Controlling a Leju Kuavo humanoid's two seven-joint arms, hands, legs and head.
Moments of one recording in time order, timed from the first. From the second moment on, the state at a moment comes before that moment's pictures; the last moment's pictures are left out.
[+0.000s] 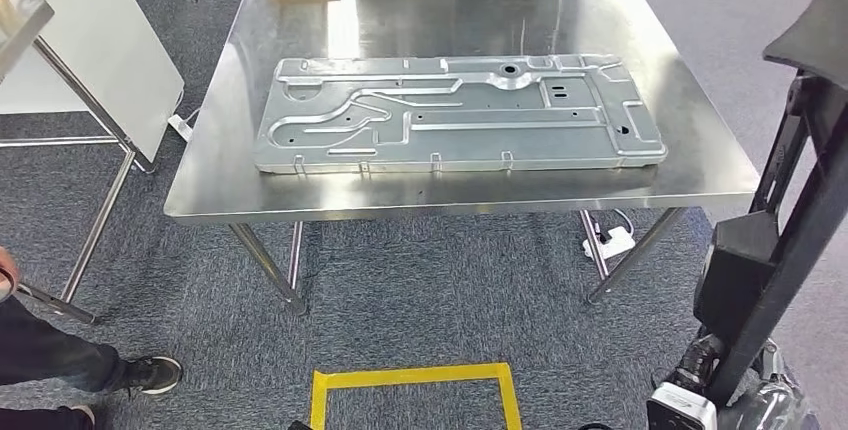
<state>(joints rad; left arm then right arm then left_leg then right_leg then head) -0.06 -0.24 0.87 -0.20 -1.21 0.14 -0.49 0.34 0.24 -0.09 -1.97 0.72 -0.70 -0.54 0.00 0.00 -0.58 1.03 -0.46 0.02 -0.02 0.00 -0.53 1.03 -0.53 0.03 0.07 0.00</state>
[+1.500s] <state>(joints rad) -0.07 -0.24 0.86 -0.20 -1.23 0.13 -0.49 0.31 0.19 -0.08 -1.93 0.73 -0.70 -0.50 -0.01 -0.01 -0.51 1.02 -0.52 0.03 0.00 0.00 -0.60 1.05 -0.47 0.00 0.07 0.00</state>
